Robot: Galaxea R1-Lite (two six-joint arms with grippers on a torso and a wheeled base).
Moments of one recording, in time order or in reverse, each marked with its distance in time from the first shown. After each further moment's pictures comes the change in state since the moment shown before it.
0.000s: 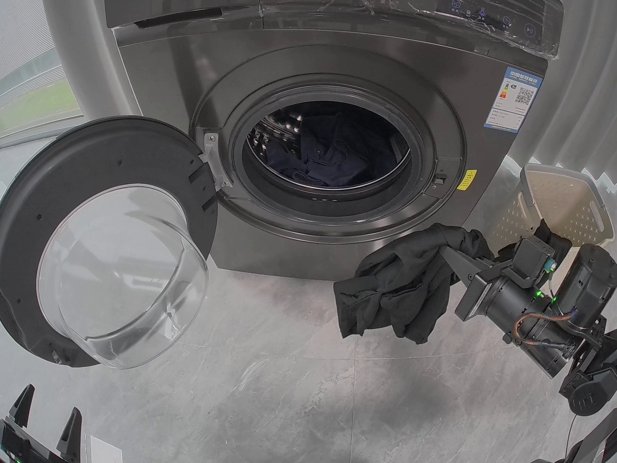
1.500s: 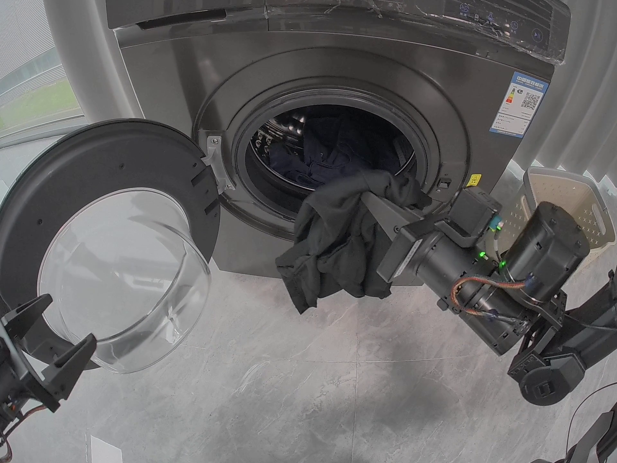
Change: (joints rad) left arm -0.110 0.622 -0.208 -0.417 -0.273 0.050; right arm 0.145 0.166 -0.337 -0.032 0.041 -0.041
